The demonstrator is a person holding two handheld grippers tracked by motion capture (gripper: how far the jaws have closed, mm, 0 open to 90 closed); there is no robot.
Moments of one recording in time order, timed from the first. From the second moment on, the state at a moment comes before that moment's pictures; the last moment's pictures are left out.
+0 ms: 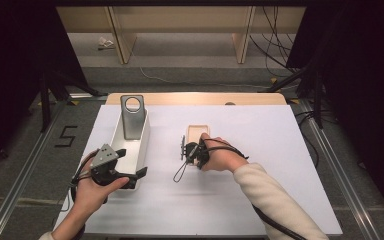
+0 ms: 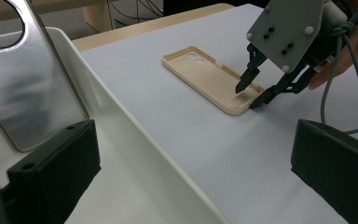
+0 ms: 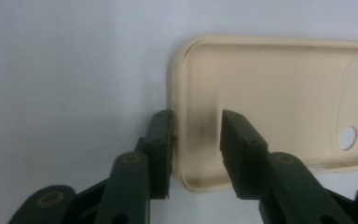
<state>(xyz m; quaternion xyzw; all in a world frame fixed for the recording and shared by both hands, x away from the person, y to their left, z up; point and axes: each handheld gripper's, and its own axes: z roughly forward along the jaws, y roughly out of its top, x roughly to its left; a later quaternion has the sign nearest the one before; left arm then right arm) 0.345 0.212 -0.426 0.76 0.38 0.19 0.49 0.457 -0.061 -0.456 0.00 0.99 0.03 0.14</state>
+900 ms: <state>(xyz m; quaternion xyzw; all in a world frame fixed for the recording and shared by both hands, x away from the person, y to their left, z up) 0.345 0.212 -0.426 0.76 0.38 0.19 0.49 0.451 -0.062 -0.456 -0.01 0.99 0.04 0.12</state>
